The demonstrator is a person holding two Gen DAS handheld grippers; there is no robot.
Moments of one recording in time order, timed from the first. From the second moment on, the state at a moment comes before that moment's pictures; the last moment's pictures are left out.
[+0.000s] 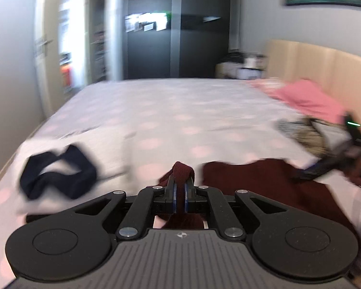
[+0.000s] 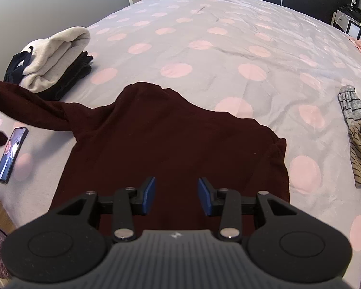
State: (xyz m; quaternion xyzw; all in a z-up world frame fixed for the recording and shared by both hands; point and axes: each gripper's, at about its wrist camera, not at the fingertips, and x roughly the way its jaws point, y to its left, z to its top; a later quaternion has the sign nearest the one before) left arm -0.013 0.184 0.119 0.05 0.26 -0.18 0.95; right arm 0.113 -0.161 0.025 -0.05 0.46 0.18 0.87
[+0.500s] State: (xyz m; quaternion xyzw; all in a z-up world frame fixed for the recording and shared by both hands) left arm -0.050 0.091 0.003 0.12 0.43 -0.27 0.85; right arm 0.096 -0.148 0.027 -0.04 0.46 0.21 0.86
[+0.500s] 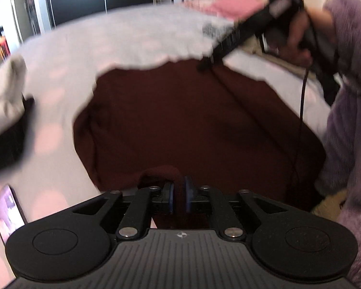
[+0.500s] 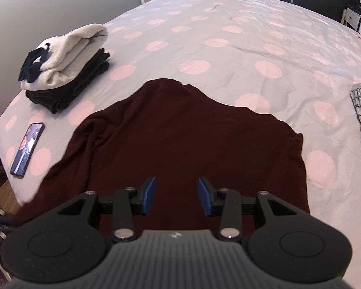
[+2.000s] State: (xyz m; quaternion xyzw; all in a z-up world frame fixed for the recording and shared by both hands) left arm 0.028 0.118 0.041 0.12 0.35 -0.04 0.93; right arm 0.082 -0.146 0.004 -0.04 0.49 0.21 0.84
